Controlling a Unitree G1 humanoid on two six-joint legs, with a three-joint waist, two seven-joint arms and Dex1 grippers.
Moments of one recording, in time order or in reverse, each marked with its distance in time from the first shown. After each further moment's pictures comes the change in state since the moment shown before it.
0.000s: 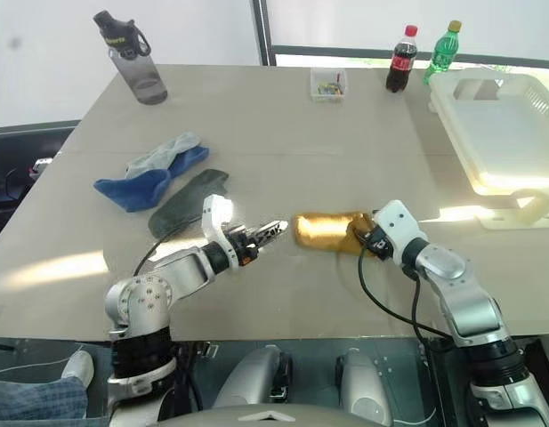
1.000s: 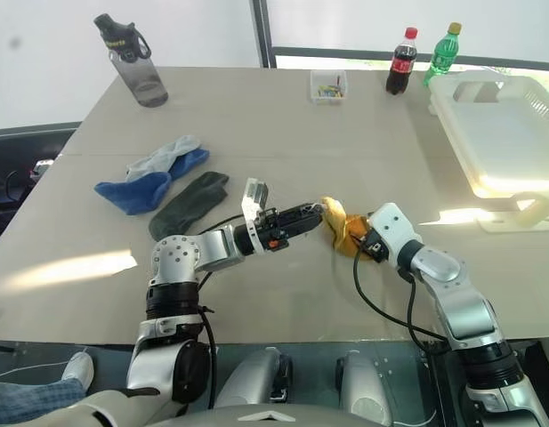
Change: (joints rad) left arm -0.232 -0.077 0.042 0.430 -0.279 0.120 -0.343; right arm 0.009 0.021 0.012 -0.023 -0.027 0.002 0.008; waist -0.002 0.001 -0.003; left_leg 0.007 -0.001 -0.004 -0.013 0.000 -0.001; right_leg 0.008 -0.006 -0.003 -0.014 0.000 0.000
